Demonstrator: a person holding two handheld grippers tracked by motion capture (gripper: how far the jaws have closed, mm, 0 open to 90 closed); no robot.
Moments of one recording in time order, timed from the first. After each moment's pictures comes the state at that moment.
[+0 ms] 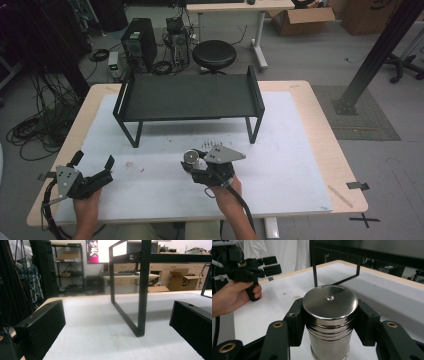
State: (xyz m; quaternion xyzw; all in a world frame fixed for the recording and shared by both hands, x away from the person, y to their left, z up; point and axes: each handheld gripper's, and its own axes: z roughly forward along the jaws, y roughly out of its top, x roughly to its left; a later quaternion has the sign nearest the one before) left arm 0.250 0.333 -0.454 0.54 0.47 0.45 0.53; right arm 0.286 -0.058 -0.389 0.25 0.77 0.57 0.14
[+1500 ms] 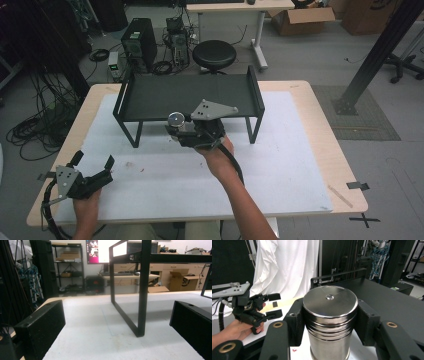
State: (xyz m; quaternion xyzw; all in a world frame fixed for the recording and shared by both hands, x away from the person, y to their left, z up) left arm 0.249 0.333 -0.454 0.54 0.47 0.45 0.53; right arm 0.333 -0.032 -0.293 0.19 0.77 0.60 0.14
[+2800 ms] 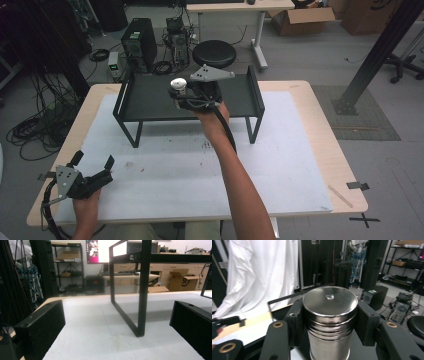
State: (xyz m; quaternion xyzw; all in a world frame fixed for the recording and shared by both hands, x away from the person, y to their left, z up) left arm 0.250 0.333 -0.454 0.54 0.47 0.45 0.53; right arm 0.407 -0.024 -0.263 0.24 0.74 0.59 0.19
